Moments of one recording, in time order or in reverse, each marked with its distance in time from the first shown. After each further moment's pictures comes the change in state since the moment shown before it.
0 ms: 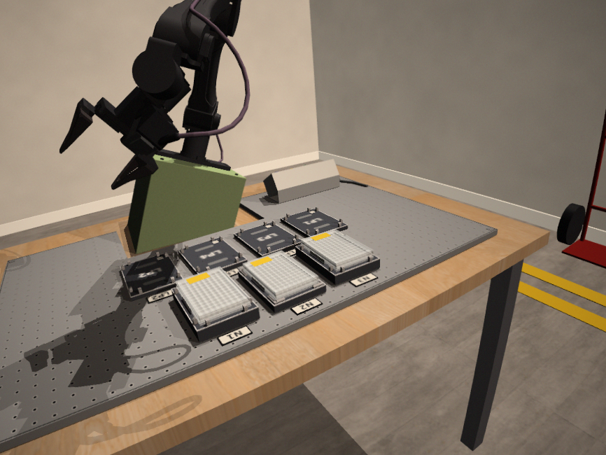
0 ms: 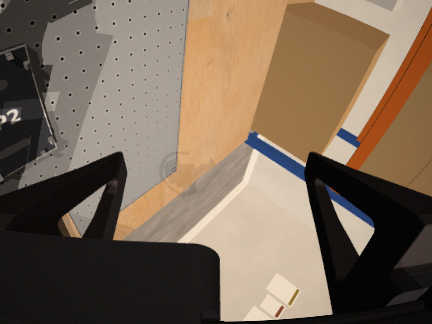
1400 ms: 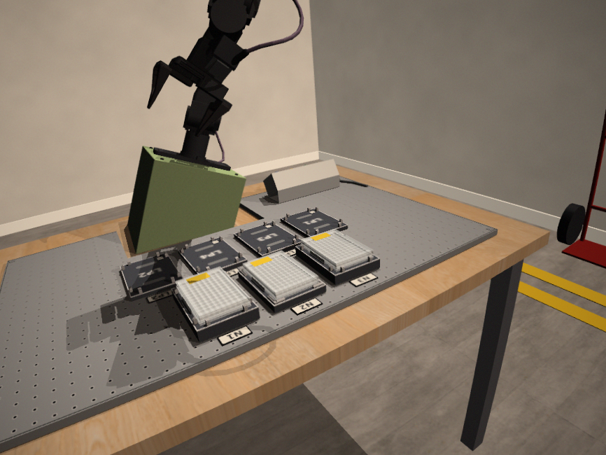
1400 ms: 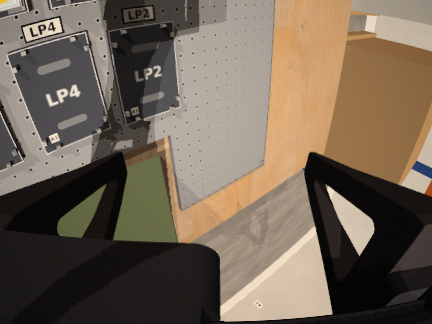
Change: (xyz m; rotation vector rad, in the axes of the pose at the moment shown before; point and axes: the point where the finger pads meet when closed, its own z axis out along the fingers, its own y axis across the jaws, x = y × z) arm 0.068 0.071 -0.141 -0.220 -0.202 0.157
